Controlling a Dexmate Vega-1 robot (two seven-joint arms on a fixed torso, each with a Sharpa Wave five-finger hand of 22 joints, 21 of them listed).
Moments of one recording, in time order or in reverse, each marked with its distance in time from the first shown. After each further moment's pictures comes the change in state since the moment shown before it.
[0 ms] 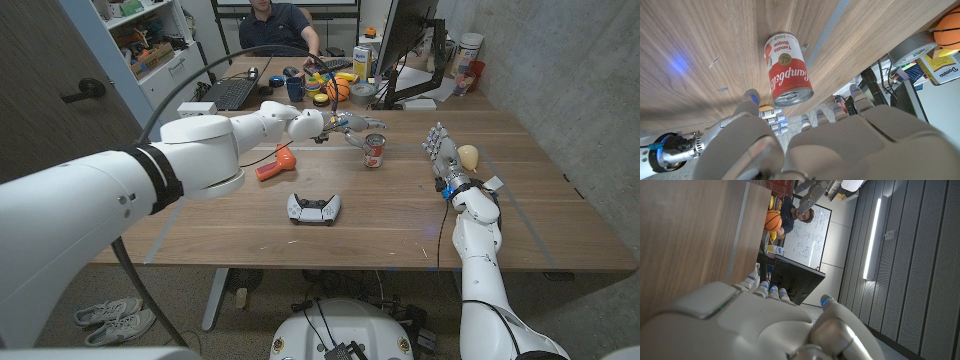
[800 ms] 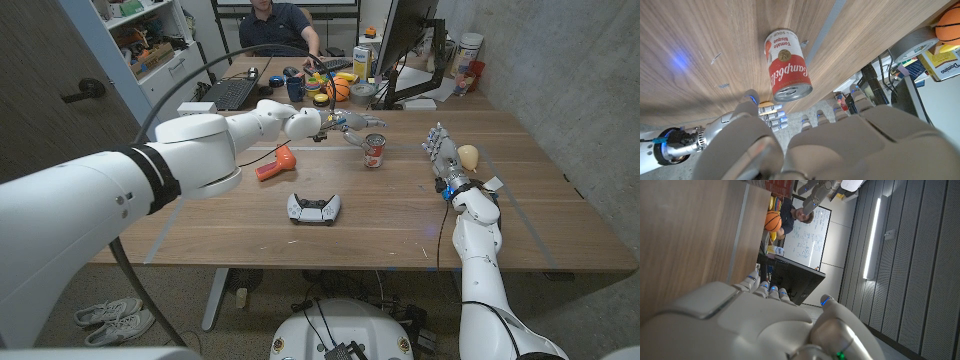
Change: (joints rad) left arm 0.003 0.015 -0.034 -0.006 0.026 -0.028 0.012; left_hand -0.005 -0.005 0.004 -0.004 -0.006 0.000 0.000 -0.008 -0.005 0.000 0.000 -0.004 0.000 0.008 0.008 0.000 0.002 0.000 0.000 0.000 0.000; right arm -0.005 0.004 0.002 -0.009 0.002 -0.006 0.003; right_hand 0.000 0.000 0.001 0.001 0.000 0.000 0.000 0.000 0.000 0.000 0.000 0.000 0.000 -0.004 -0.004 0.000 0.000 0.004 -0.004 0.002 0.000
